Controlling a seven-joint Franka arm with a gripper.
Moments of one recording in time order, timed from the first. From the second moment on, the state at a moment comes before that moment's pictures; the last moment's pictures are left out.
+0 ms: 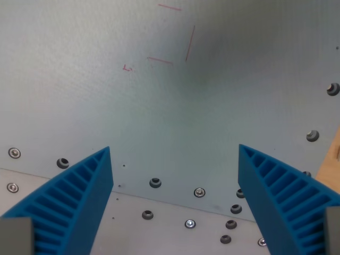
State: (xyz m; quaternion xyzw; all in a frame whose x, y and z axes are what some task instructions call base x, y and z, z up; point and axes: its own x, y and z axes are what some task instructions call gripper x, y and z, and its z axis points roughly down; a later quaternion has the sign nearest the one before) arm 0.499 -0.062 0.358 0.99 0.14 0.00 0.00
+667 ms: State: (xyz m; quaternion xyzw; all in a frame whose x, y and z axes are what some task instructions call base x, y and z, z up) arm 0.499 -0.062 0.358 0.99 0.12 0.00 0.00
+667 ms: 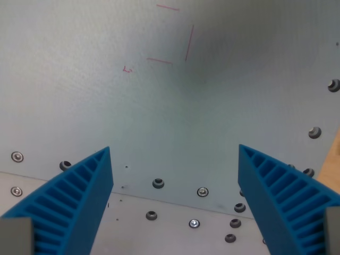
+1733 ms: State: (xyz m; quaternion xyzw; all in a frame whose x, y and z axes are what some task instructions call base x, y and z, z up) arm 0.499 -0.062 0.358 1.00 0.05 0.00 0.00
